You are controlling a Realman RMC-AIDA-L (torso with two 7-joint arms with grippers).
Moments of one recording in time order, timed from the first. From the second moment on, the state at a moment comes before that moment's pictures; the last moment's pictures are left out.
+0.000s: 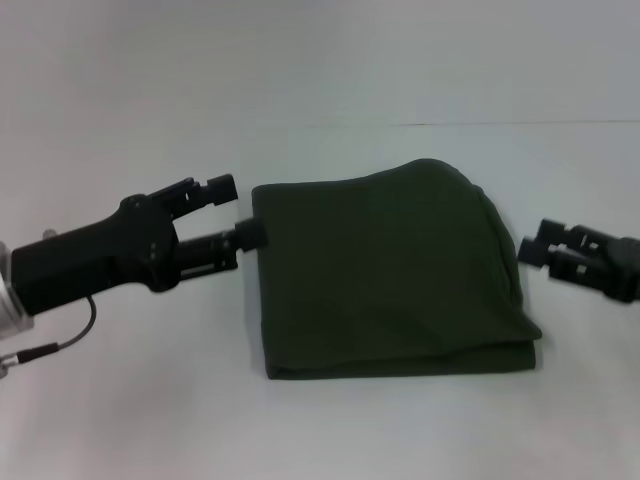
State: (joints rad) left arm -0.42 -2.15 0.64 0.80 1.73 1.75 -1.52; right arm 0.41 2.04 -0.56 -0.63 -1.85 -1.66 1.62
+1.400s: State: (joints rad) left arm -0.43 -2.13 0.66 0.82 1.96 1.82 -1.49; right arm 0.43 2.04 -0.73 -0.71 -2.01 -1.76 1.51
